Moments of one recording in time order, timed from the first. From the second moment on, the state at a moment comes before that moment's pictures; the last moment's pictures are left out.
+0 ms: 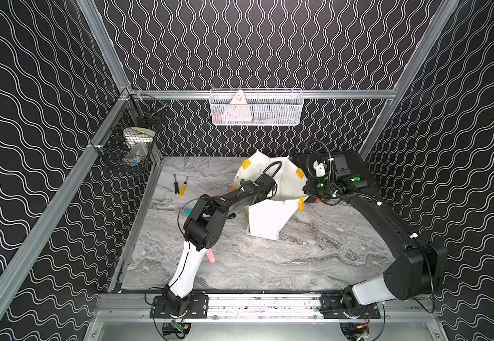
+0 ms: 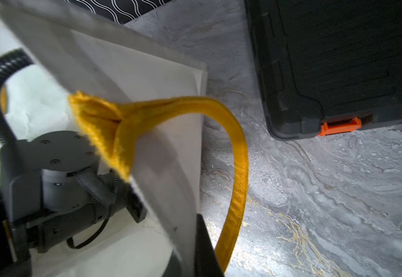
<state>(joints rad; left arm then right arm) -0.57 2.22 1.71 -0.77 0.02 -0.07 0.28 1.50 1.37 -0.77 -0.17 0.46</state>
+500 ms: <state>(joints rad) -0.55 2.05 1.70 -0.78 0.19 -0.11 0.25 1.52 1.34 -0.74 -0.23 0.45</state>
